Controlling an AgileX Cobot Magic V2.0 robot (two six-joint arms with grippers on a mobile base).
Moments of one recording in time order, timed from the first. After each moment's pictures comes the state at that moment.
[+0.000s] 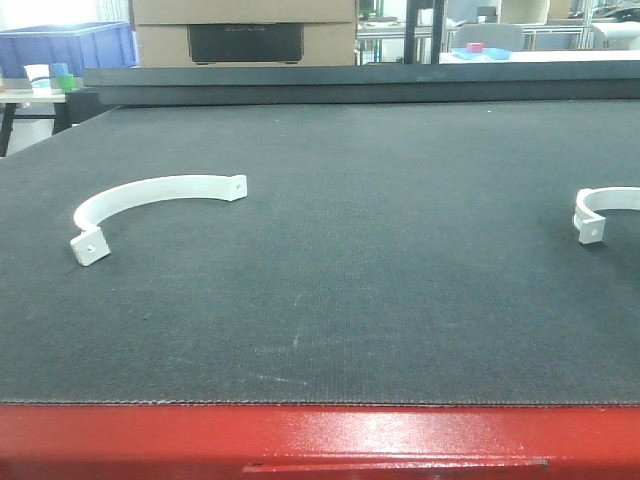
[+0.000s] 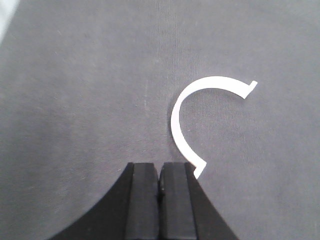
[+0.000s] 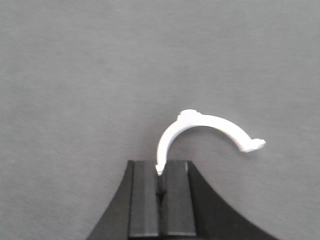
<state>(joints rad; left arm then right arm) 0.05 1.14 -1.10 -0.16 0.80 0.00 -0.02 1.15 -0.97 0.15 0.58 -0.09</state>
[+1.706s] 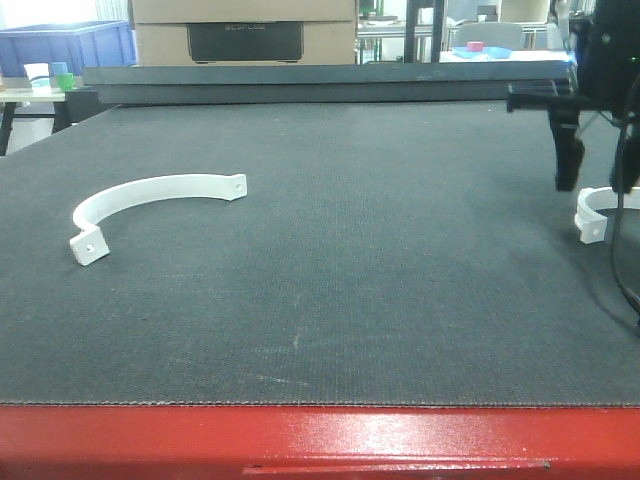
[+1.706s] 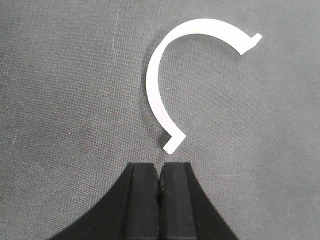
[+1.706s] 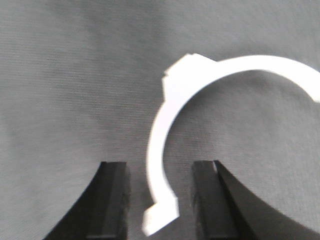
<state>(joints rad) 0.05 1.34 -1.10 -0.31 0.85 0.00 0.02 1.98 -1.61 -0.03 1.10 0.43</state>
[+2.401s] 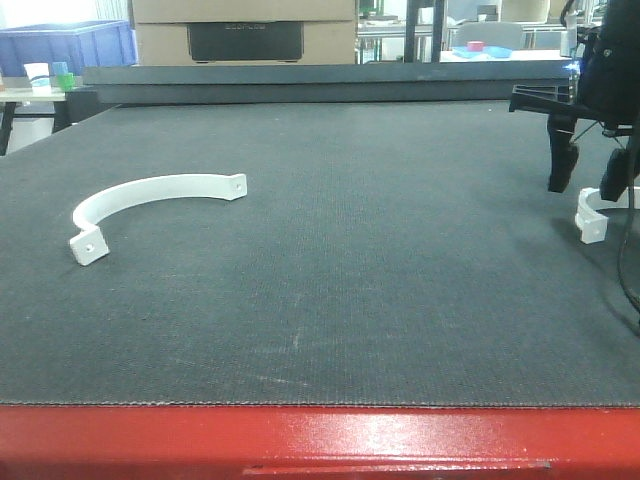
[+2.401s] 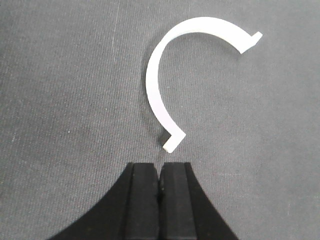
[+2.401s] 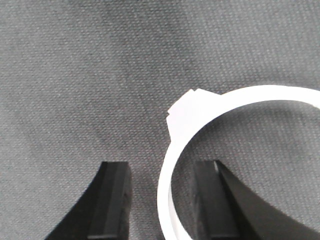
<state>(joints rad) 0.05 1.34 -1.10 -0.31 0.86 0.00 -0.02 2.00 -1.61 0.06 0.99 0.44</state>
